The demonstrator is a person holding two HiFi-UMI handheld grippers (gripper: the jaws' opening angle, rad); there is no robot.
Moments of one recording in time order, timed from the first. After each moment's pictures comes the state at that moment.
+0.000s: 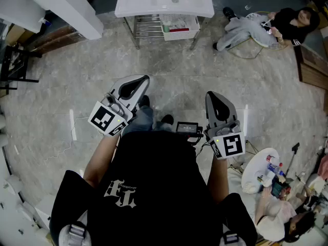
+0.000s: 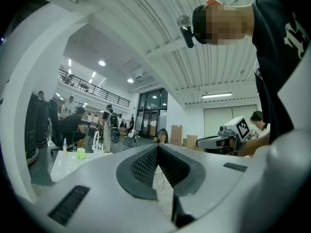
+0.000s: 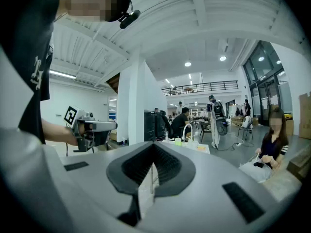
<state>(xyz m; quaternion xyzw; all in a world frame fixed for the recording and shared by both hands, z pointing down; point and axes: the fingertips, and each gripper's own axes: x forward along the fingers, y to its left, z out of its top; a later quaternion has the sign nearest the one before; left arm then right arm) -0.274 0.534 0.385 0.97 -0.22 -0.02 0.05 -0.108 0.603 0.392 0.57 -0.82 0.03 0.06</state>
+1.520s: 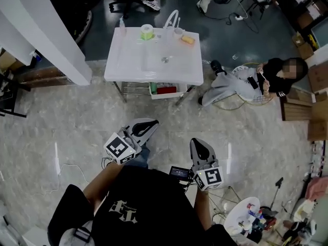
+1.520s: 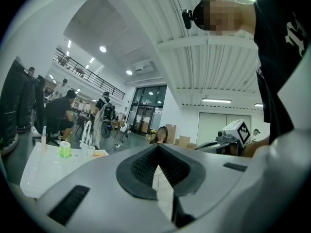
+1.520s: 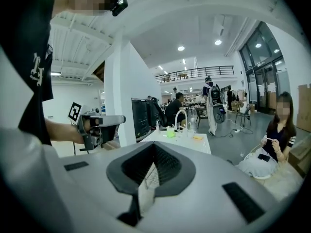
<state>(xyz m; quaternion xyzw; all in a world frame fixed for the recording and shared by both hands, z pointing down) -0.181 0.305 0.419 0.98 -0.15 -0.02 0.10 -0.057 0.387 0.445 0.58 -0.80 0.11 0.10</state>
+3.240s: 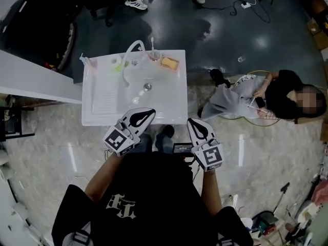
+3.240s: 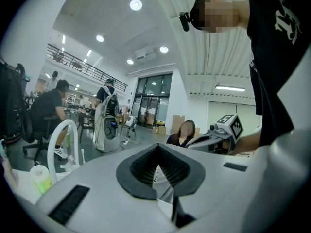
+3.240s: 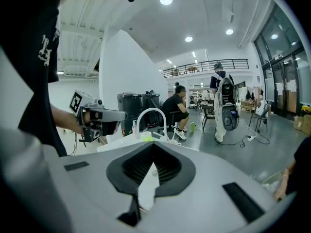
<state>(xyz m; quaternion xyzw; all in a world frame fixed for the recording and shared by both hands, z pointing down) 0.068 -0.052 0.461 0.98 -0.16 0.05 0.10 0.178 0.001 0.491 0.52 -0.84 0.11 0.13</state>
